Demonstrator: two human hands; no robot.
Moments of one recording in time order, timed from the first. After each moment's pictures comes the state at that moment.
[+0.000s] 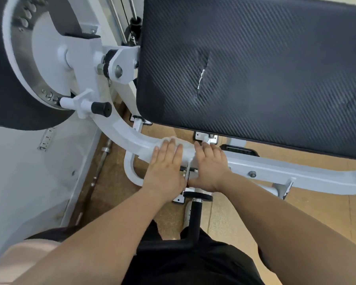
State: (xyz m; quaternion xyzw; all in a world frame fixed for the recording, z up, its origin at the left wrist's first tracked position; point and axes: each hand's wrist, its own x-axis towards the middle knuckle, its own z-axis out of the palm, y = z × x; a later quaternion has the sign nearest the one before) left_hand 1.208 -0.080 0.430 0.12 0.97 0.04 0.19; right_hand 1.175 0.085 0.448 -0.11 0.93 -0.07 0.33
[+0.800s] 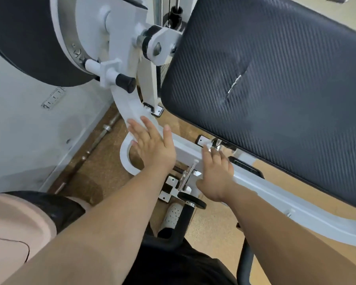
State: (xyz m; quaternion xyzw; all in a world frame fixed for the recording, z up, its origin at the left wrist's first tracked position) left_hand 1.173 -0.079 0.414 -0.35 0.86 0.36 0.07; right_hand 1.173 0.089 0.449 -0.11 0.92 -0.09 0.36
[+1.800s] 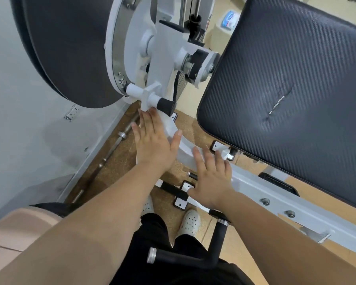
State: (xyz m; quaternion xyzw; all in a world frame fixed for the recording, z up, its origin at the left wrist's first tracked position) left_hand 1.151 -0.199 0.426 -0.19 0.96 0.18 0.04; right_hand 1.167 -0.016 0.444 -0.19 0.93 -0.03 0.33
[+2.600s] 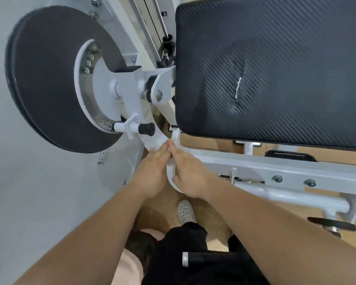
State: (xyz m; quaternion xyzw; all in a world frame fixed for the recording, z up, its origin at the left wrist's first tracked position) left_hand 1.171 -0.218 0.488 0.08 0.96 0.16 0.21; right_hand 1.162 -0.055 0.450 -0.23 0.85 -0.39 0.25
